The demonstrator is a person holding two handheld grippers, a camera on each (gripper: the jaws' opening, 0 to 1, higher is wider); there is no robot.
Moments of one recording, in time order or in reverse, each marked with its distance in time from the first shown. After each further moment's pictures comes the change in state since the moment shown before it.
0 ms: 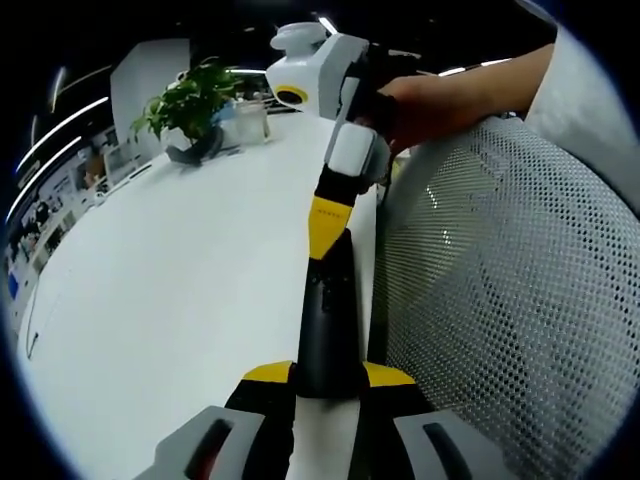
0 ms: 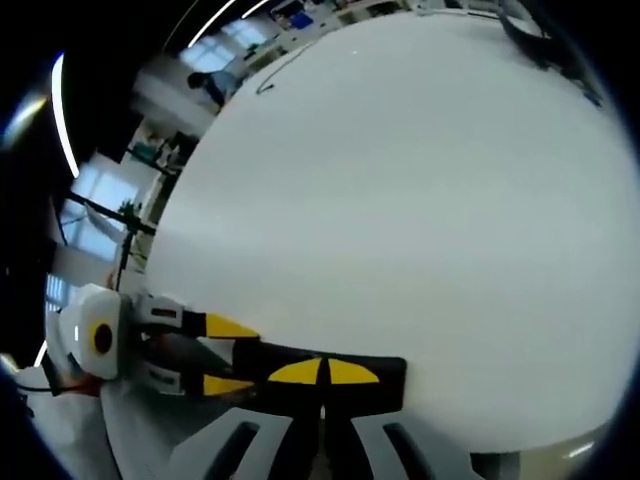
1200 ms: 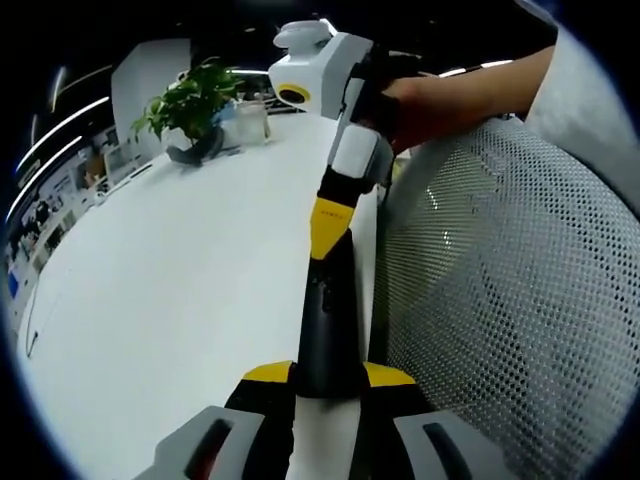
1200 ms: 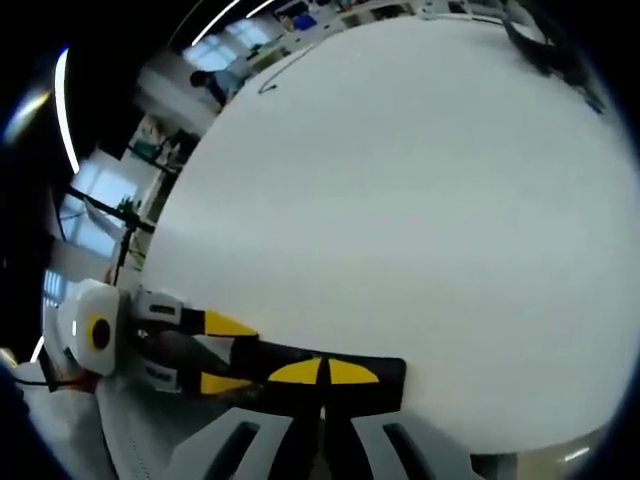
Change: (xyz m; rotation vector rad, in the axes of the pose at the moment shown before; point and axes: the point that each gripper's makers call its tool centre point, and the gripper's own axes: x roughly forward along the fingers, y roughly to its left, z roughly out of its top) left arm 0.000 0.000 0.000 -0.002 -0.003 0.000; right arm -0.002 0.000 -0.001 -0.019 -0.002 -0.015
